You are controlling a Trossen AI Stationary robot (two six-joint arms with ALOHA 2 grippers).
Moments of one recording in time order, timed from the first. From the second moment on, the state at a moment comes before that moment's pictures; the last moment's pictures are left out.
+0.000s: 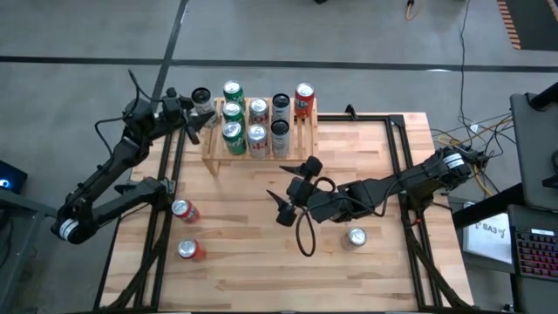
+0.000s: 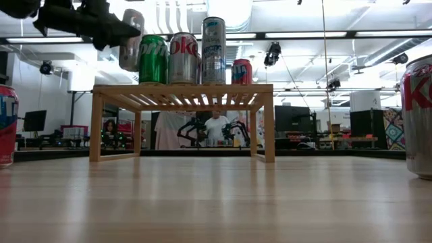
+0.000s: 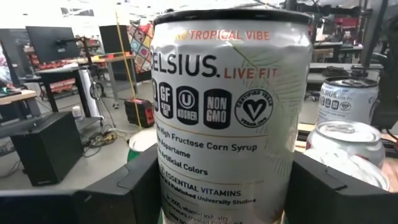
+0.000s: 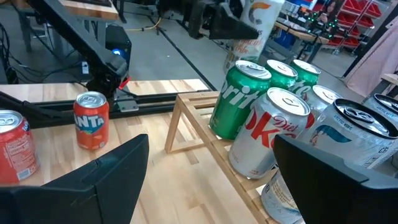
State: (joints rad) left arm 1.03 0.69 0.62 0.11 0.51 0.09; right arm 0.32 1.67 1.50 -0.18 0.84 0.04
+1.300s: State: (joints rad) left arm 1.04 0.65 0.38 0.31 0.51 -0.01; right arm 0.31 1.67 1.50 -0.18 0.84 0.05
